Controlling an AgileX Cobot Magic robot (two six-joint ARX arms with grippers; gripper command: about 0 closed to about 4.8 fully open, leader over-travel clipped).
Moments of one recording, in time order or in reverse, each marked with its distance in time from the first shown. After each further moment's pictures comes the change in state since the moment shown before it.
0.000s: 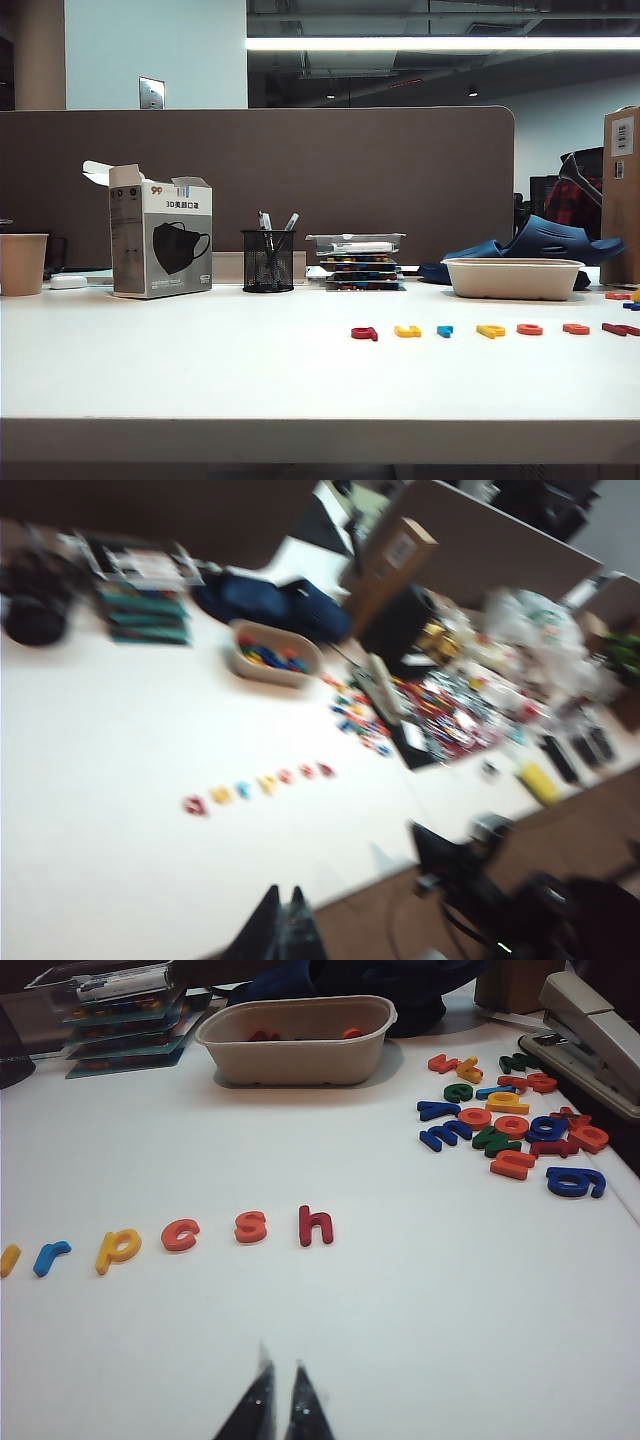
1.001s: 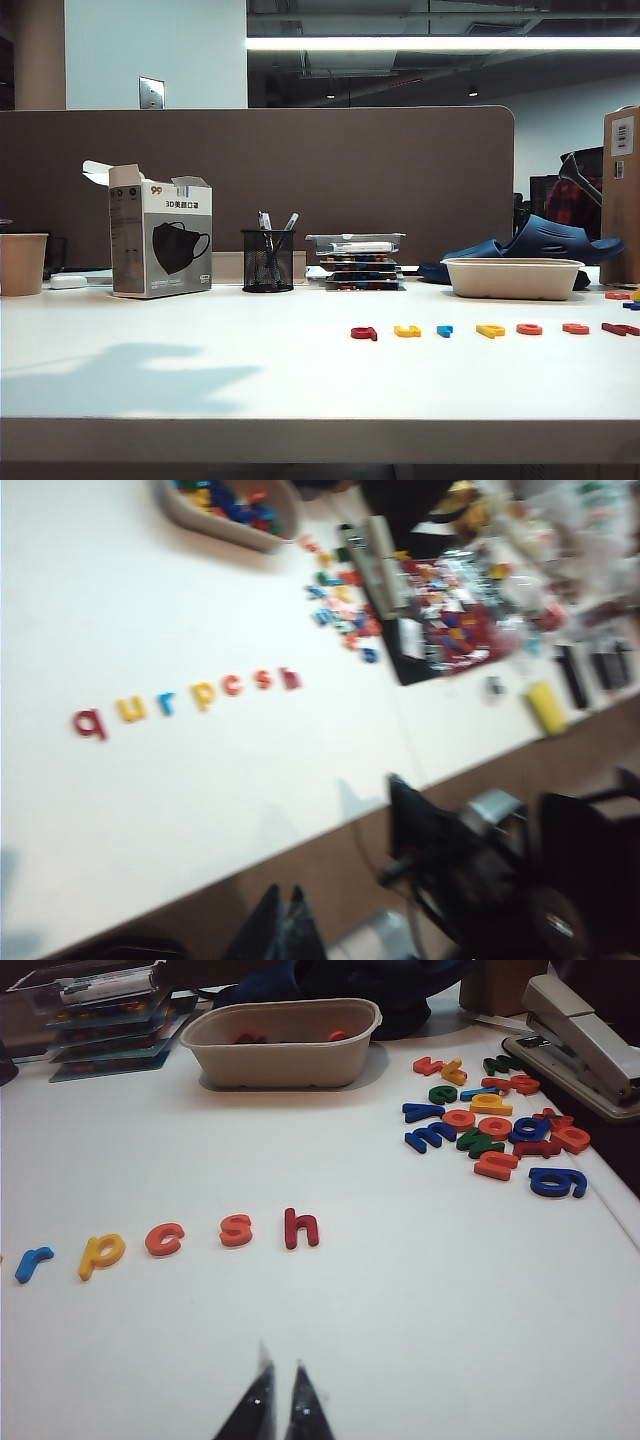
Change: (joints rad) left arm -0.605 0.454 0.048 0.176 -0.420 -0.335; right arm -0.002 0.000 0.000 0.002 0.024 0.000
